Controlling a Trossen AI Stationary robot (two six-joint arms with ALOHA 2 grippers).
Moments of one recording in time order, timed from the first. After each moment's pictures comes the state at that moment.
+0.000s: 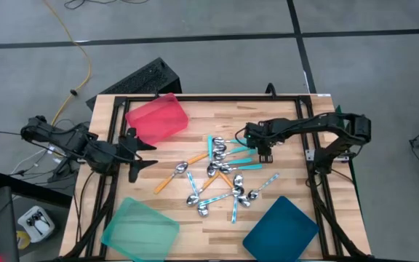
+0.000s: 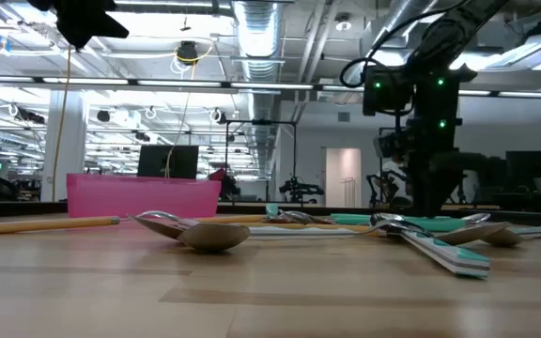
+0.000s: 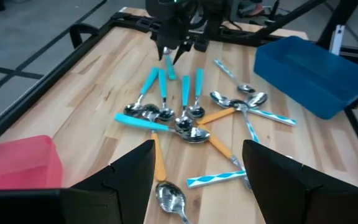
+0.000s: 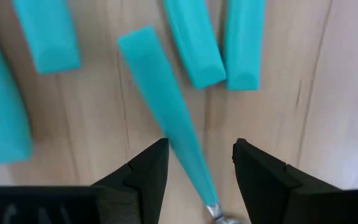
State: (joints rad) left arm -0.37 0.64 0.74 -0.62 -0.49 -0.35; right arm -0.31 1.54 0.82 -0.71 0.15 -0.30
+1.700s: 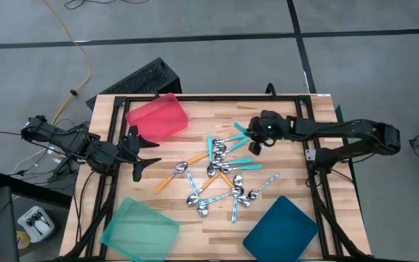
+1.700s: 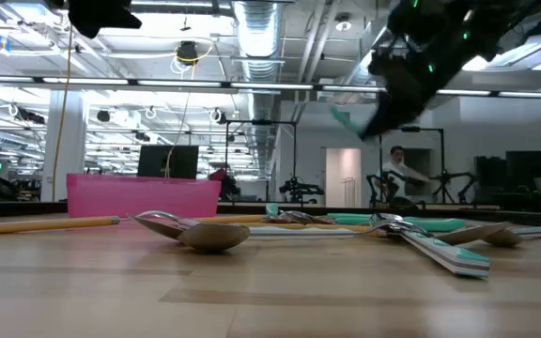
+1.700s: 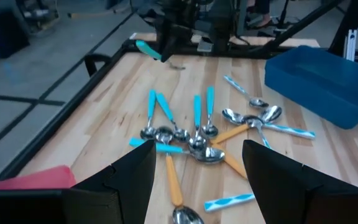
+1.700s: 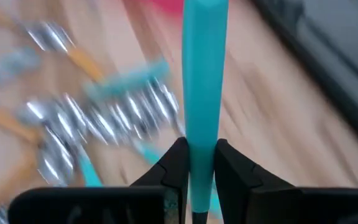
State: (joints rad) left arm -0.37 0.67 0.74 -0.51 -0.56 -0.22; right arm -0.27 1.17 0.70 -0.17 0.11 0.03
